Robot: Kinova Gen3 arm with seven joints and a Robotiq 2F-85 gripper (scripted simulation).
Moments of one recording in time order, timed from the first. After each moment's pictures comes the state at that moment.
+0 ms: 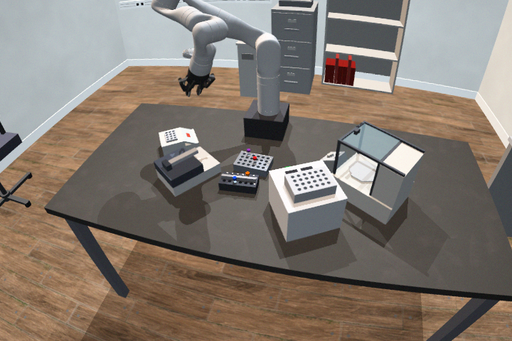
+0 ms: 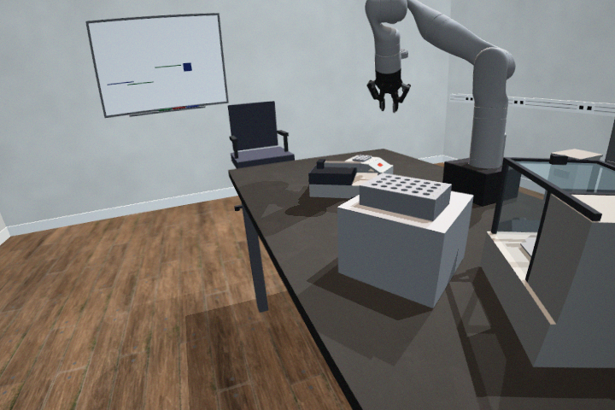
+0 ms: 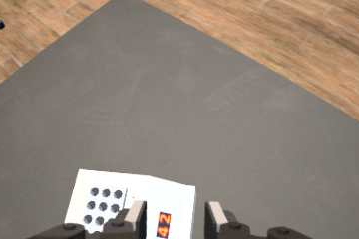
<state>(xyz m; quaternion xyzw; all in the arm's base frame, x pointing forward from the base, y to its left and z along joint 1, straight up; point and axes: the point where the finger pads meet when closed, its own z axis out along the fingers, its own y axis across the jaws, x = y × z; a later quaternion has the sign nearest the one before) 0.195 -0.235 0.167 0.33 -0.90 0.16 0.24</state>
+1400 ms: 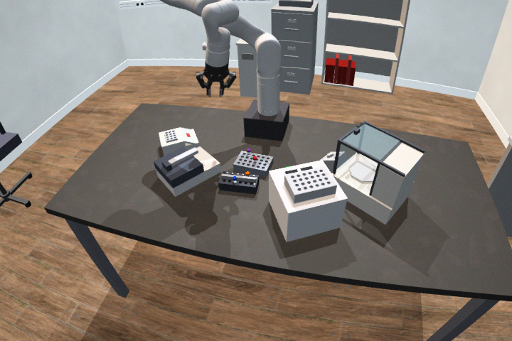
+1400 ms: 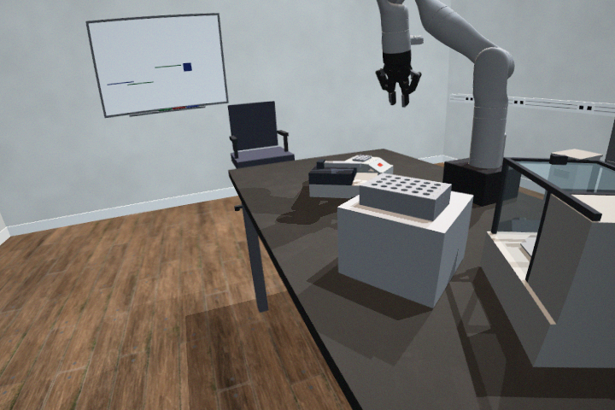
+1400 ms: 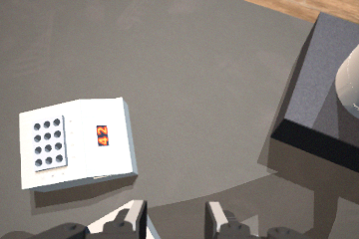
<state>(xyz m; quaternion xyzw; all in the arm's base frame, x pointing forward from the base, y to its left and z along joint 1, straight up) 0.229 -0.132 0.191 0.20 -0.97 0.09 0.14</state>
